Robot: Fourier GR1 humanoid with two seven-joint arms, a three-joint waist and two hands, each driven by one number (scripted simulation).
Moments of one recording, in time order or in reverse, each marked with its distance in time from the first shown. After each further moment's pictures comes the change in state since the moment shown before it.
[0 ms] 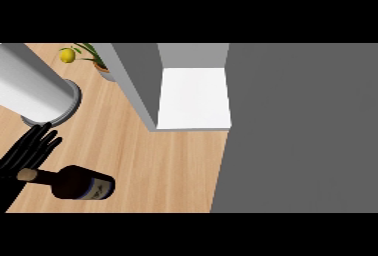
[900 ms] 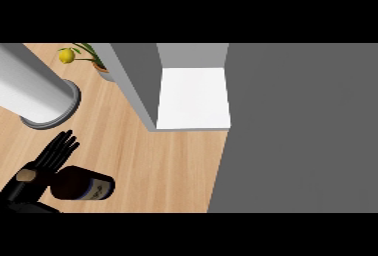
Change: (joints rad) left arm -0.095 -0.010 0.001 0.447 -0.329 -0.030 -0.401; right arm -0.038 -0.033 0.074 0.004 0.017 -0.083 0.016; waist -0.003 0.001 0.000
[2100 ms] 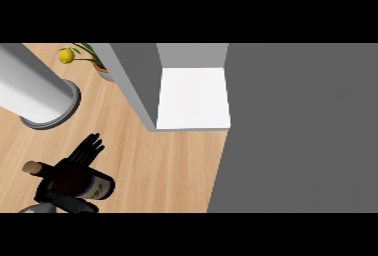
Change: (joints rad) left arm -0.152 0.001 -0.085 0.414 -0.080 0.018 -0.188; right arm 0.014 -0.097 0.005 -0.001 0.010 -0.050 -0.047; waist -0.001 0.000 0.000
